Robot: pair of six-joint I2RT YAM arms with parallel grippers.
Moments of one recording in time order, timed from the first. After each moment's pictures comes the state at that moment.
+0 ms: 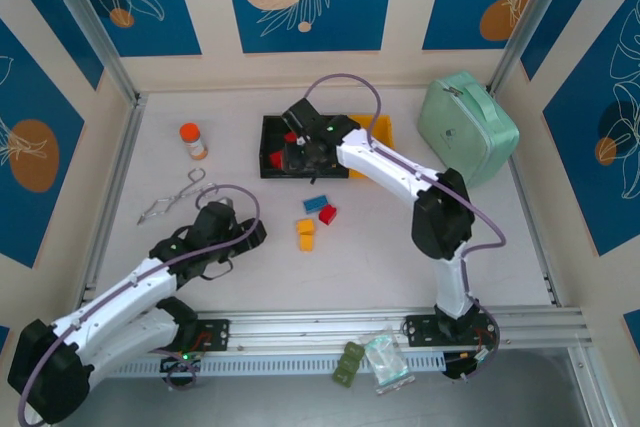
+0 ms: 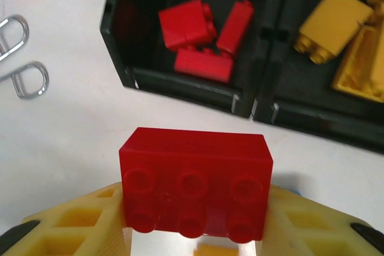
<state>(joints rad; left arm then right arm) -0.58 0.85 0.47 -0.47 -0.01 -0.91 0.75 2.04 1.88 -0.88 0.02 0.57</state>
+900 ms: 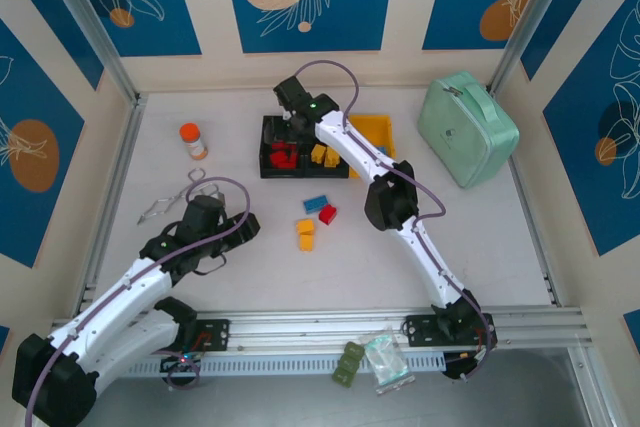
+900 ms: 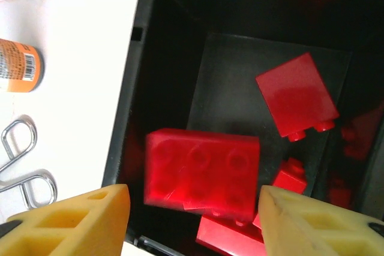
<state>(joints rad) -0.49 0.82 0.51 -0.51 0.06 -0.87 0.66 2.61 2.66 -1.03 -0.11 0.55</state>
